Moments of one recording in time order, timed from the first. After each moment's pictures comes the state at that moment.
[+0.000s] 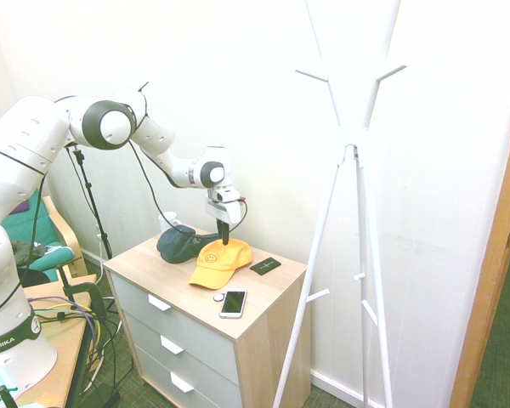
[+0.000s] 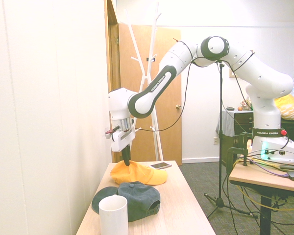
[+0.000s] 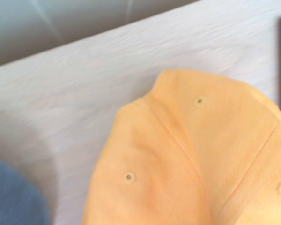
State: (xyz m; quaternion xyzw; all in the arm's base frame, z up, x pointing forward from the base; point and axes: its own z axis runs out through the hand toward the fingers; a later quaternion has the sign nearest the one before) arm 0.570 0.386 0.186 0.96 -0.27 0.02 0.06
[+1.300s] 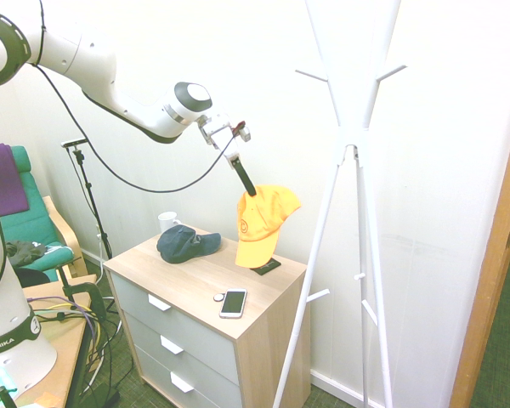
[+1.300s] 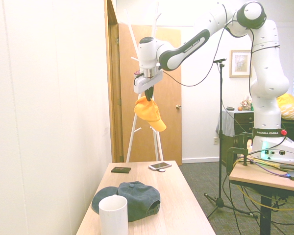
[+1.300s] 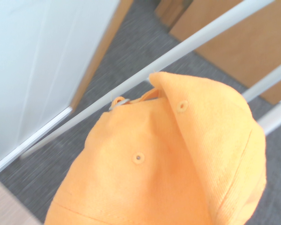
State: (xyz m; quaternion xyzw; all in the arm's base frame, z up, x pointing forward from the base) arm 0.532 0.186 0.455 0.82 -0.46 0.29 0.15
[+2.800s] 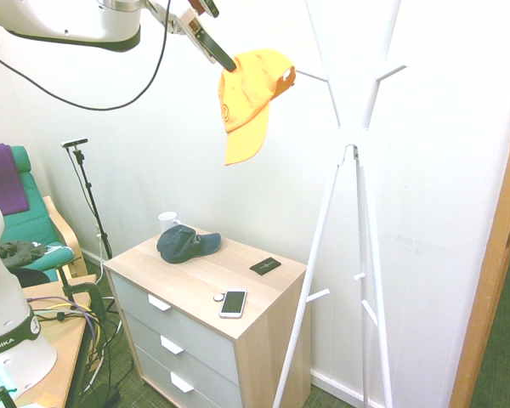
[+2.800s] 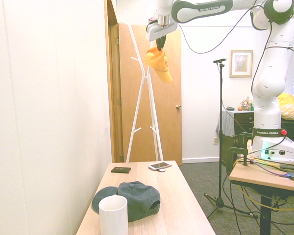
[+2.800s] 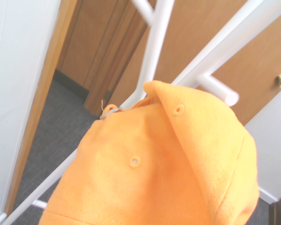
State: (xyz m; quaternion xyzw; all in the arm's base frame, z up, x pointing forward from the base) arm 0.459 0.134 0.717 0.75 -0.50 0.42 0.15
